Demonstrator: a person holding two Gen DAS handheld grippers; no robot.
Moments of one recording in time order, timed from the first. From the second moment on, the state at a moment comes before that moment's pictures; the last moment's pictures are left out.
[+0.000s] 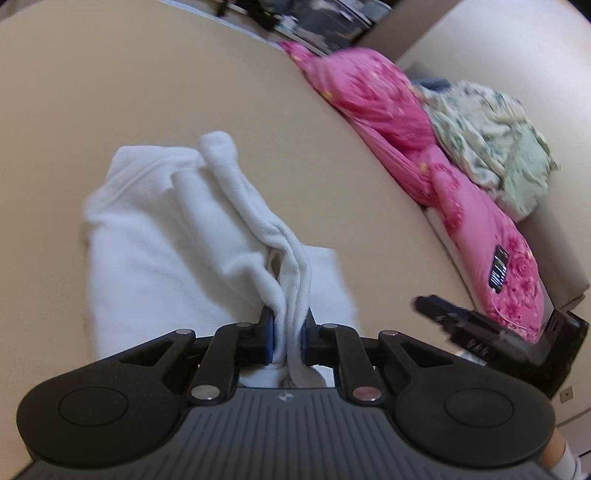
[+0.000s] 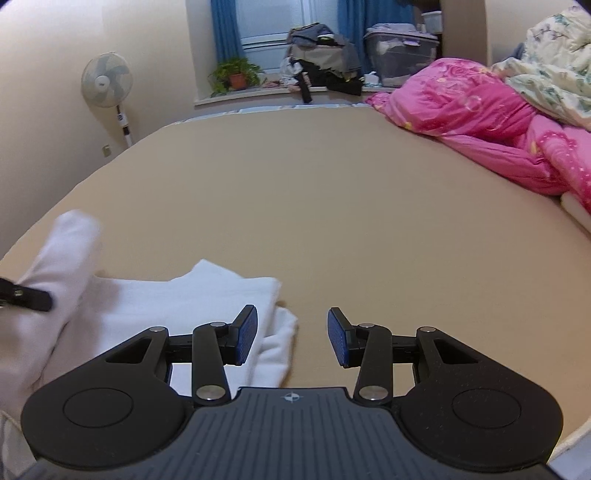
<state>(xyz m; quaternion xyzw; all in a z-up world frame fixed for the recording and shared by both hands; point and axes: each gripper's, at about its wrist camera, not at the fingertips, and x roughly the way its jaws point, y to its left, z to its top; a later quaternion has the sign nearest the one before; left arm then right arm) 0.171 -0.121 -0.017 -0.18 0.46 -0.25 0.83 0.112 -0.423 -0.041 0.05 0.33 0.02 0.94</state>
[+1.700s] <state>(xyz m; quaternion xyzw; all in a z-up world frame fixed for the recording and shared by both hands) 0.044 -0.010 -0.037 -0.06 0.41 -0.07 0.91 0.165 -0.394 -0.055 0.22 0.31 0.15 0.91</state>
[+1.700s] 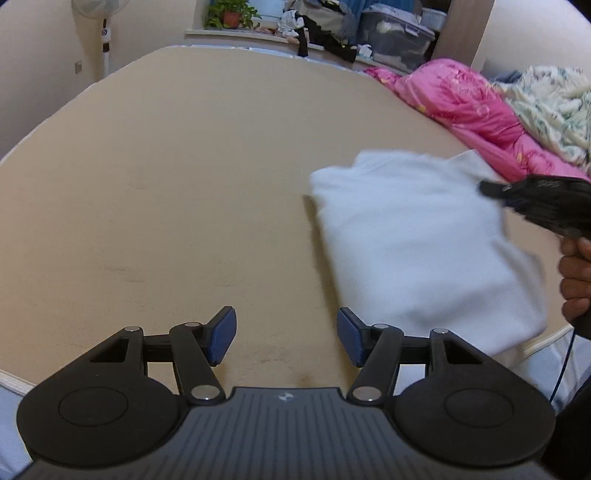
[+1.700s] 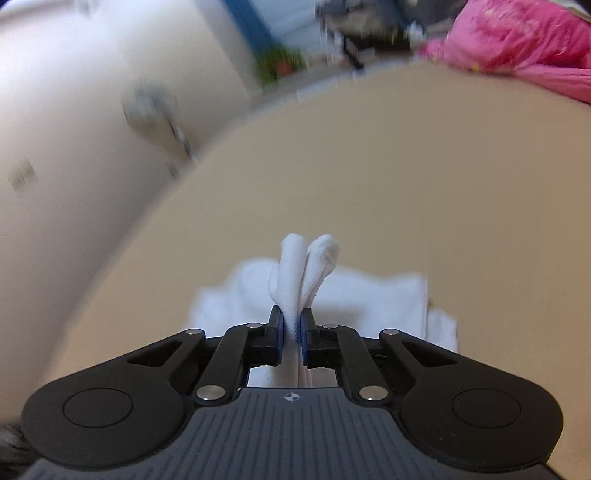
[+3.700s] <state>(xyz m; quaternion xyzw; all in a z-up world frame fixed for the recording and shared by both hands) 0.184 -0.045 -0.129 -0.32 0.50 -0.20 0.78 0.166 -0.441 -0.125 0.26 0.49 0.10 0.83</state>
